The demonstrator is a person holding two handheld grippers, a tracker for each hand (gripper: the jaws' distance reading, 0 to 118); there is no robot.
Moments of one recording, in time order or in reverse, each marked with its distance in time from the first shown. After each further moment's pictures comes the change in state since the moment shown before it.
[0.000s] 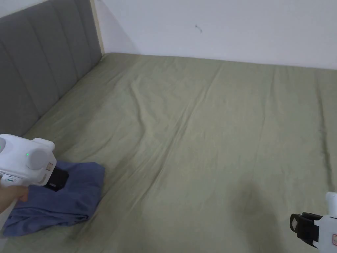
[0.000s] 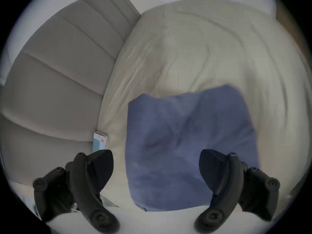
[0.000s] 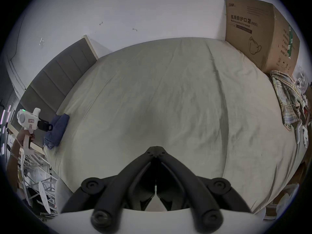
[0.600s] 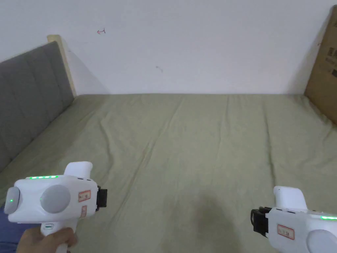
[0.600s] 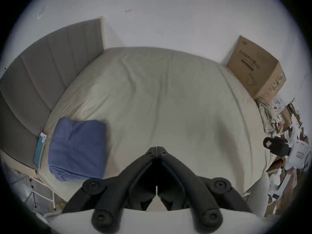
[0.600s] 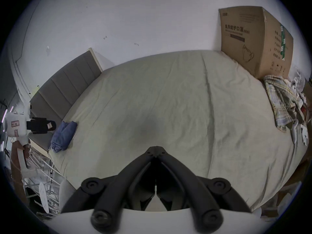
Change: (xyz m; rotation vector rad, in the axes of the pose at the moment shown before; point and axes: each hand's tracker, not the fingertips) left arm 0.152 -0.040 0.145 0.357 -0.451 0.087; right arm 0.022 -0.012 0.050 0.135 0.021 0.008
